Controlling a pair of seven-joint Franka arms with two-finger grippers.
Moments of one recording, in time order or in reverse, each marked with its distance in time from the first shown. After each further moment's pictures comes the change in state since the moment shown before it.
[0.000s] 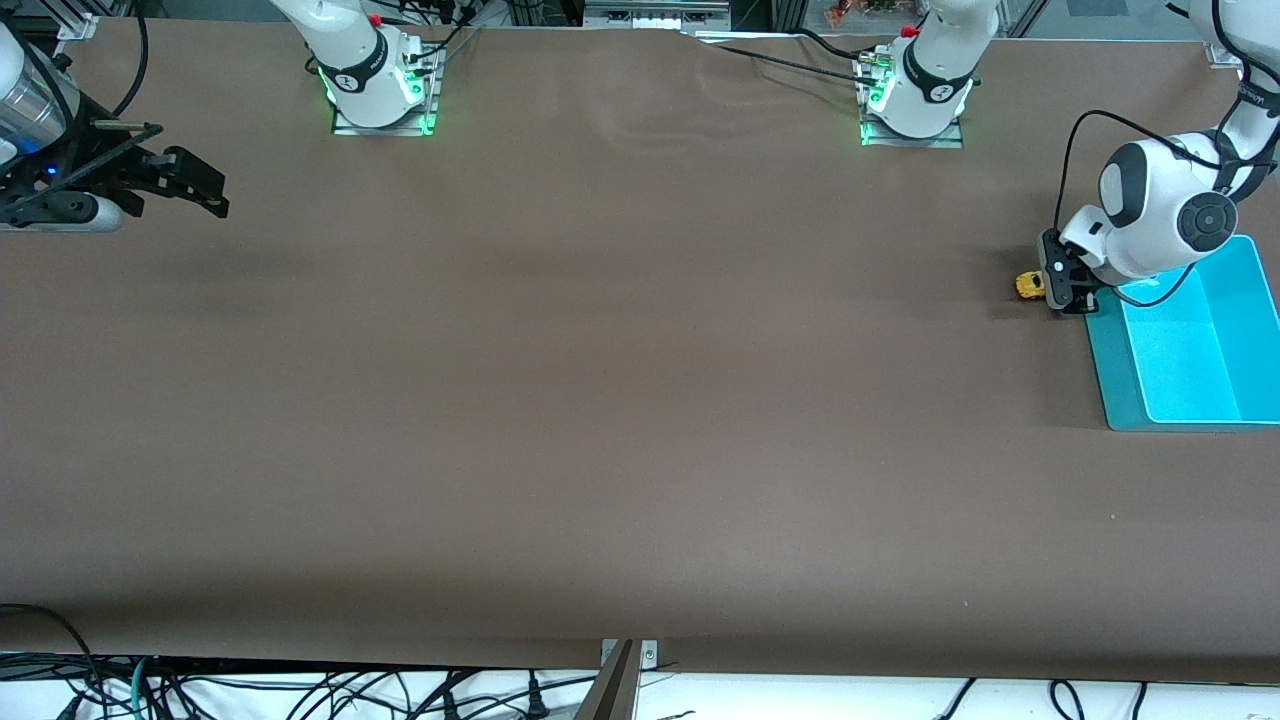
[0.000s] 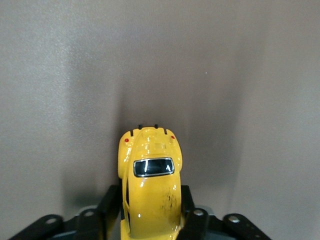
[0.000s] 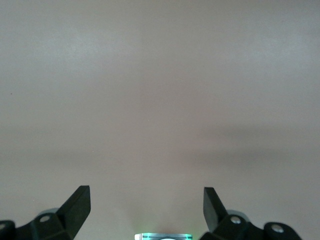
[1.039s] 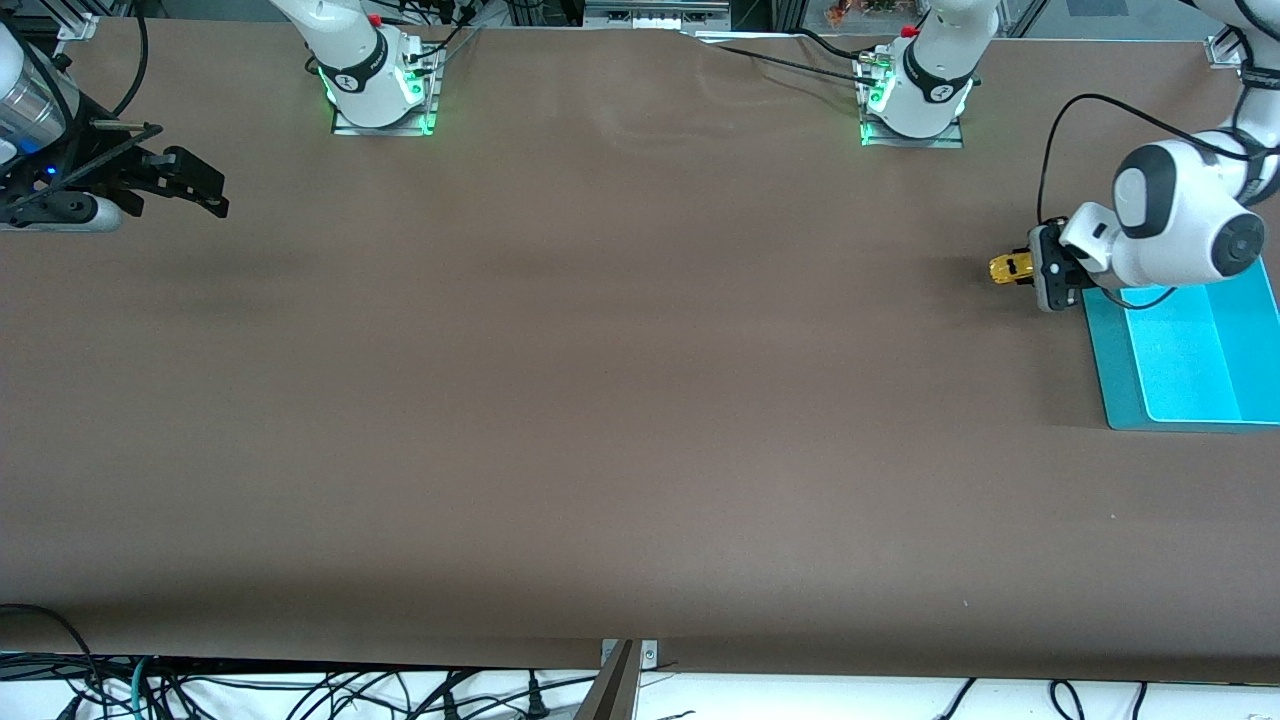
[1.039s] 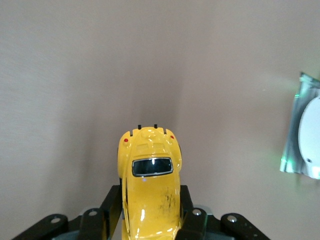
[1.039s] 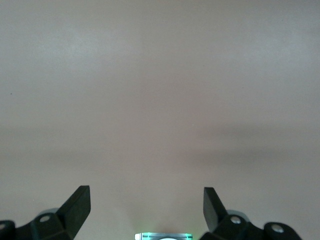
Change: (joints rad) left arm 0.009 -0.091 -0.184 0.211 -0.308 -0.537 0.016; right arm 0.000 0.000 -0.001 0.000 0.000 -0.001 0.002
